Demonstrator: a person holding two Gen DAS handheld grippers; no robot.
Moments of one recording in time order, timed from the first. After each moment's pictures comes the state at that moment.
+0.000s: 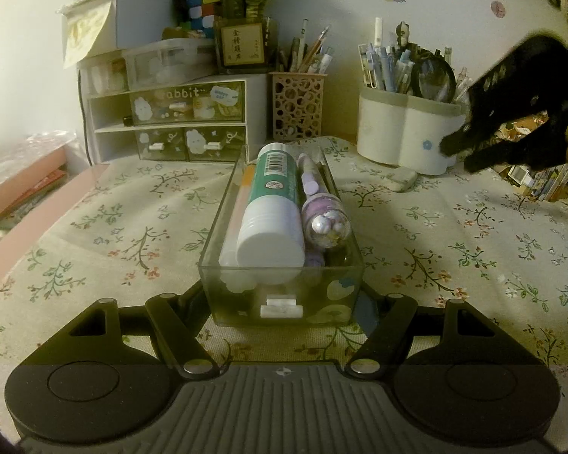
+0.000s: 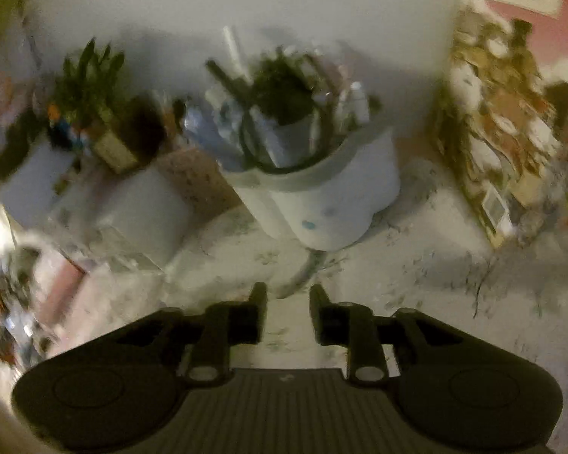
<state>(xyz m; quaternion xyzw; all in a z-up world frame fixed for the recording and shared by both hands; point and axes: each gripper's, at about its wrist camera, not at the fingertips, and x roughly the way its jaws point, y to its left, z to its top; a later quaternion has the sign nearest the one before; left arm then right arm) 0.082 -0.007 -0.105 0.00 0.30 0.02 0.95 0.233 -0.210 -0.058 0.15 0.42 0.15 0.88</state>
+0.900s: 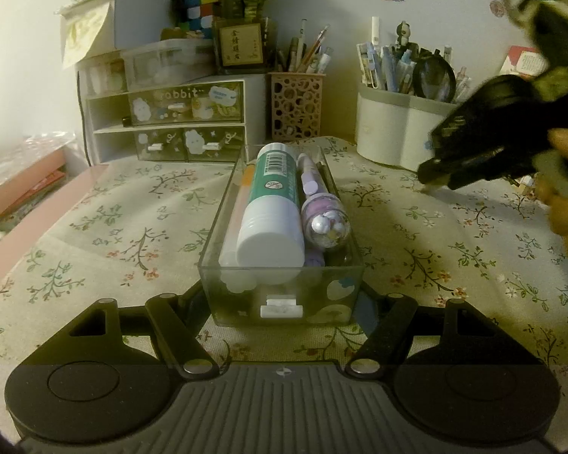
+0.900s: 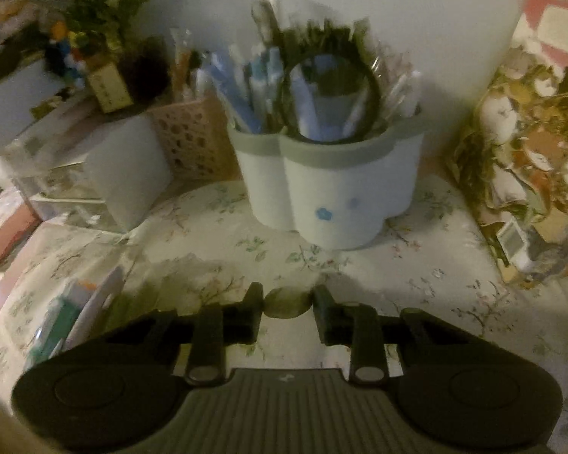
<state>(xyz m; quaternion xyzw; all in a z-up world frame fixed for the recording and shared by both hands) 0.082 -0.008 -0.105 0.00 0.30 0.02 0.95 0.227 -0.175 -0.075 0.05 0.40 0.13 0.91</state>
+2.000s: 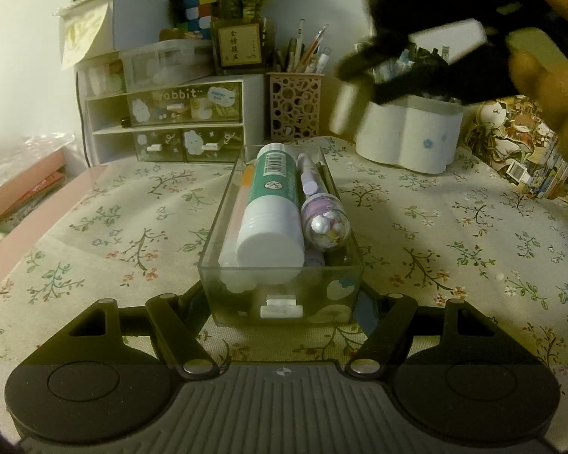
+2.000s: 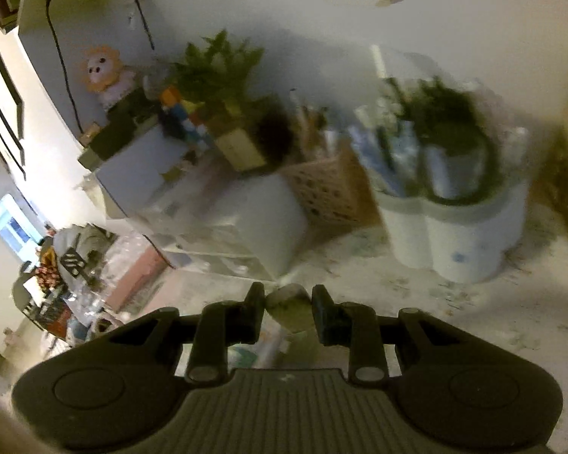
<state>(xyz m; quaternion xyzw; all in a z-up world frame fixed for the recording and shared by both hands) 0.083 -0.009 -0.105 0.00 0.30 0.02 0.95 0.223 -0.147 -0.026 0.17 0.36 0.27 0.88</state>
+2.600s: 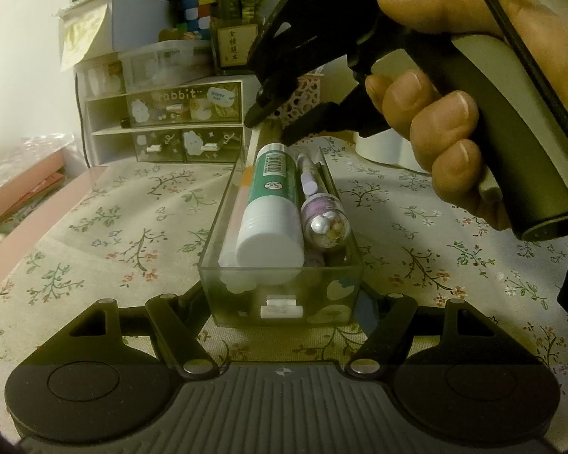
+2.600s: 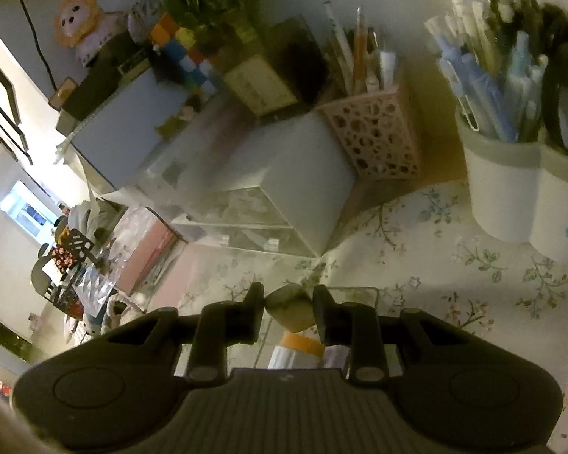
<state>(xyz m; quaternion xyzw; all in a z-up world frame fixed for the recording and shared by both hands) 0.083 -0.009 -0.105 0.00 0.30 0.02 0.95 0.267 -0.083 -0.060 0.18 0.43 0.29 0.84</state>
